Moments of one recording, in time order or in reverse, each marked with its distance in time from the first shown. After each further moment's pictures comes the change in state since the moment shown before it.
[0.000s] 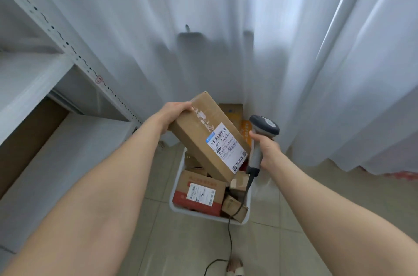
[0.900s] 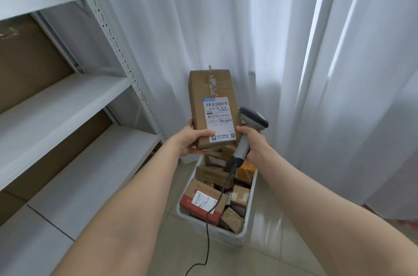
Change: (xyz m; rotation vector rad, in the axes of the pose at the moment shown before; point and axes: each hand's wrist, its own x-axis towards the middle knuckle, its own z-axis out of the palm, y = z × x) left_hand -0.194 -0.010 0.042 -0.370 -0.078 0.075; right_hand -0.164 -0.025 -0.035 0.040 -0.410 -0.169
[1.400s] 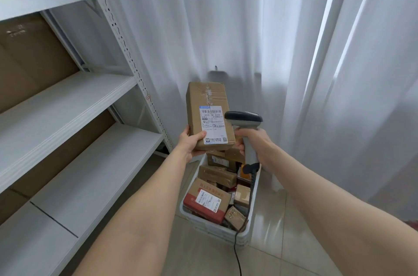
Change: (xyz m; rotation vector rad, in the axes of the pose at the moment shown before) left_hand 0.003 -0.035 -0.021 -0.287 0.207 0.079; right_hand -0.040 -0.001 0.014 -0.459 -0.167 -0.126
